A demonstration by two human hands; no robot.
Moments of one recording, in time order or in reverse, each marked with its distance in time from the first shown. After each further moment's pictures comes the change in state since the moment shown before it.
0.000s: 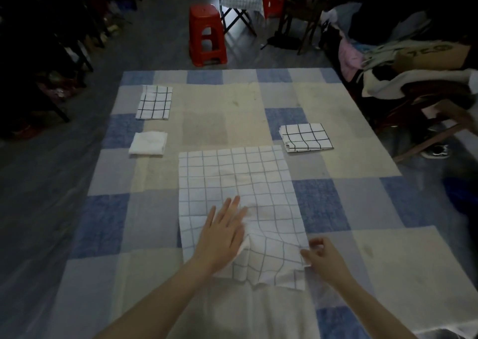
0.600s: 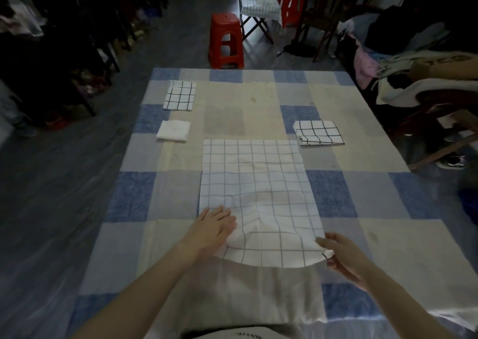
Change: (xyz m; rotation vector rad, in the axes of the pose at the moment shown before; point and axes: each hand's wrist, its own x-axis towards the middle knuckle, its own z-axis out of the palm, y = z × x) left_hand -0.067 -0.031 -0.023 -0.072 -0.272 -0.134; right_hand -0.041 0.004 -0.021 0.340 -0.254 0.122
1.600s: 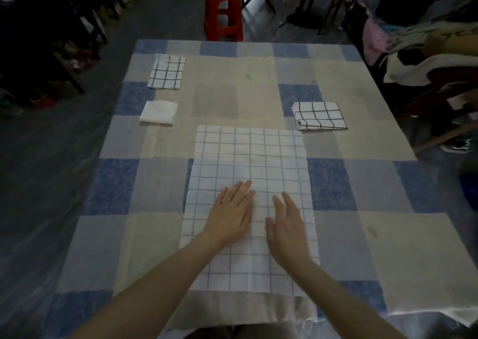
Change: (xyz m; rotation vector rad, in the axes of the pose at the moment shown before) left_hand 0.058 0.053 0.028 0.112 0.273 0.089; right_hand 0.034 -0.009 0.108 -0.934 0.398 -0.675
